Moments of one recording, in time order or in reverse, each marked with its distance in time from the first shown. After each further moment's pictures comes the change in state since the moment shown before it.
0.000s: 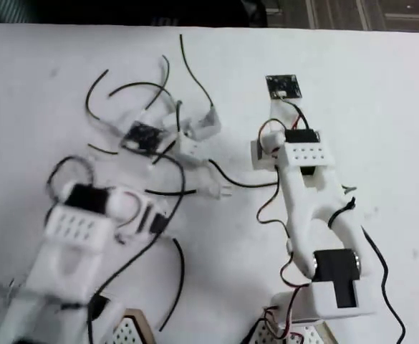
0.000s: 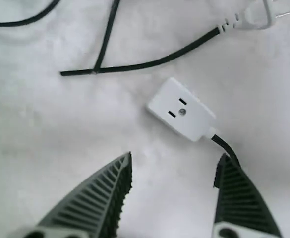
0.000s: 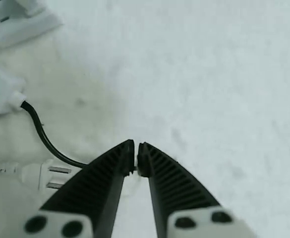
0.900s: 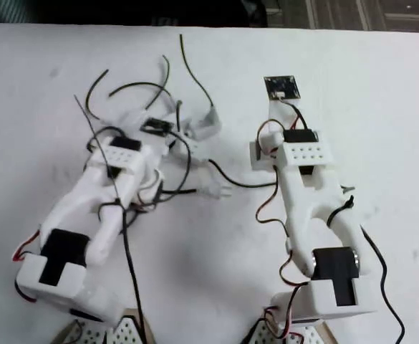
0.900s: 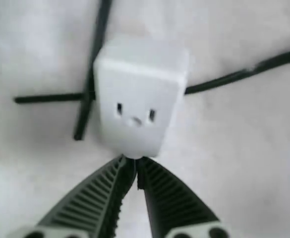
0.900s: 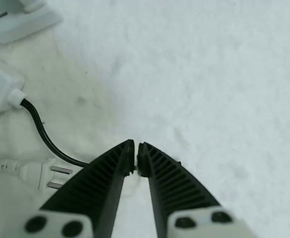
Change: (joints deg) left arm -2.5 45.9 -18.7 -8.6 4.2; right arm -0.3 0.5 0.0 0.0 0.0
